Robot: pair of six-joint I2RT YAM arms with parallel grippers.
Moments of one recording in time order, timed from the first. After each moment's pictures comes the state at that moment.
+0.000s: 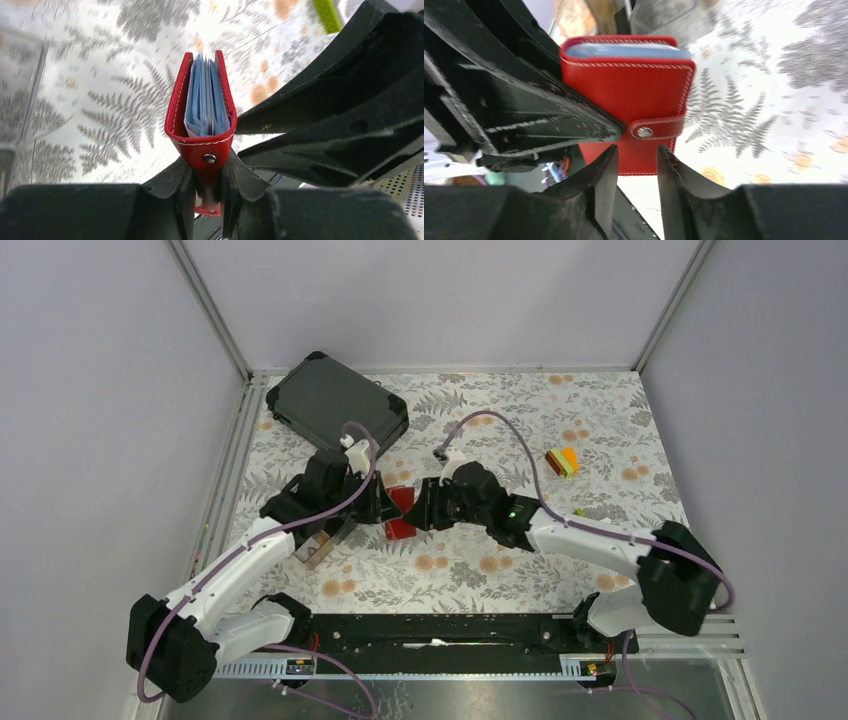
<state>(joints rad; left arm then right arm) -0.51 1.03 0.74 -0.43 0.39 -0.50 0.93 1.47 0.85 0.12 -0.20 0.73</state>
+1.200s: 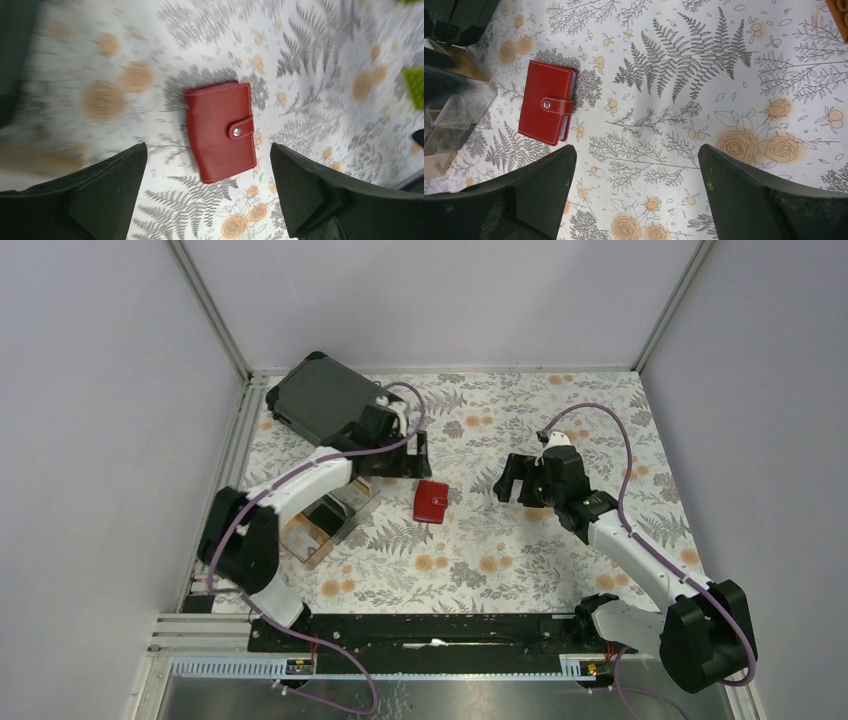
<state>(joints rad) -0.54 1.68 1.18 -0.38 0.19 -0.41 0.38 1.13 0.68 -0.22 -0.05 0.47</state>
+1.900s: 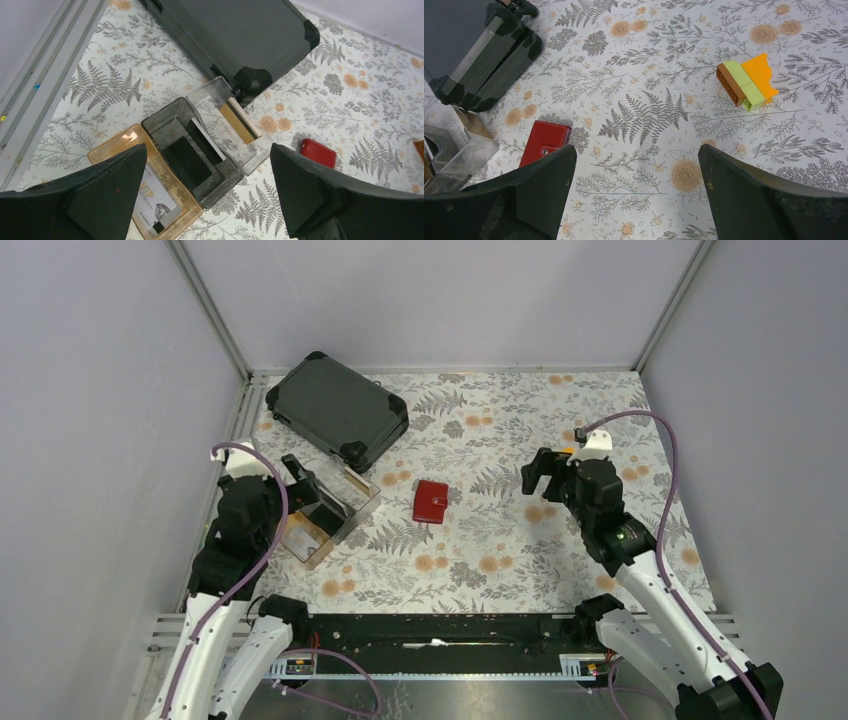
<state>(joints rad) -0.24 0.57 0.81 -0.60 -0.29 -0.40 0.38 0.79 0.66 -0.24 0.18 0.36</state>
